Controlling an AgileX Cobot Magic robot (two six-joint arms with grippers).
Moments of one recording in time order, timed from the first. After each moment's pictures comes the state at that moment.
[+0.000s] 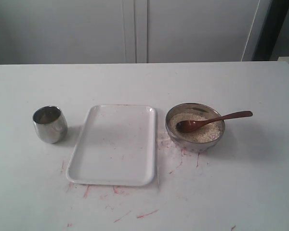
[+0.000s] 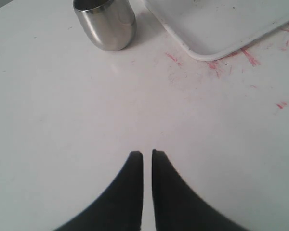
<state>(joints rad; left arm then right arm) -0.16 0.00 -0.02 0.00 0.39 0.24 0.40 1.03 -1.58 -0.37 1.04 -0.60</state>
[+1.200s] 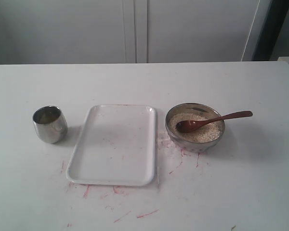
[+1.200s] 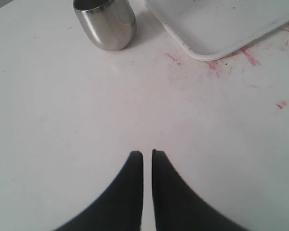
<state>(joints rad) -0.16 0.00 -0.02 0.00 0.39 0.24 0.40 0.95 -1.40 -0.08 0.99 -0.14</state>
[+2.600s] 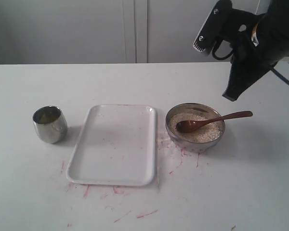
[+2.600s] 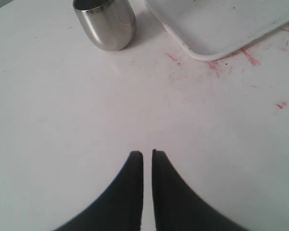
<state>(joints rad) -0.16 0.00 -0.02 0.00 0.39 0.24 0.28 1.48 -1.19 -0.54 0.73 -0.25</state>
